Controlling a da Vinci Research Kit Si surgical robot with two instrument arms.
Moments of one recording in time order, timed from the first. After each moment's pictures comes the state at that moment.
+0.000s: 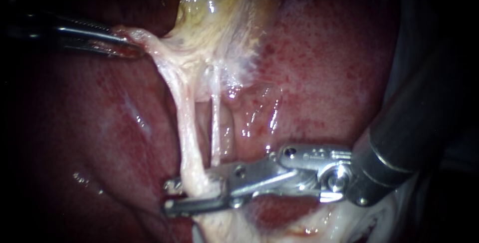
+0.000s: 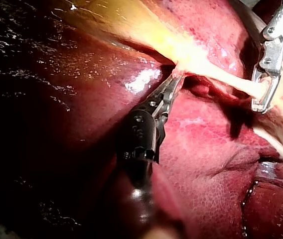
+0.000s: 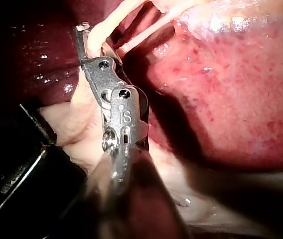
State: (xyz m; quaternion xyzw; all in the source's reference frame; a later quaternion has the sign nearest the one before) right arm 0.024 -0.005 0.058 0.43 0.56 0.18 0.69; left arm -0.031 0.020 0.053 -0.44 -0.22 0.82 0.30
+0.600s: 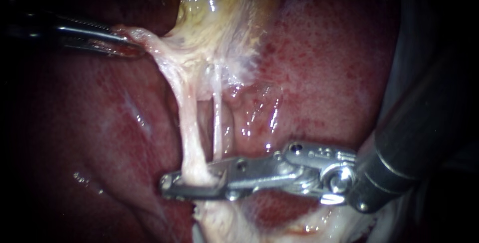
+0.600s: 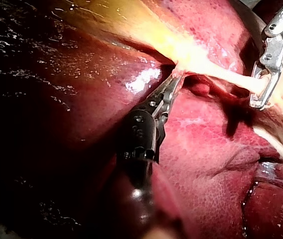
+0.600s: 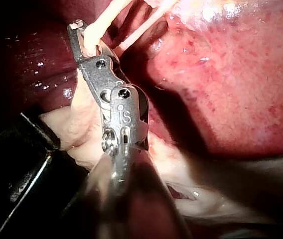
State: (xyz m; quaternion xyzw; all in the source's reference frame) right arm 0.023 -0.005 0.058 0.45 0.54 0.19 0.68; left arm -0.031 0.020 0.053 -0.44 -0.22 0.82 0.30
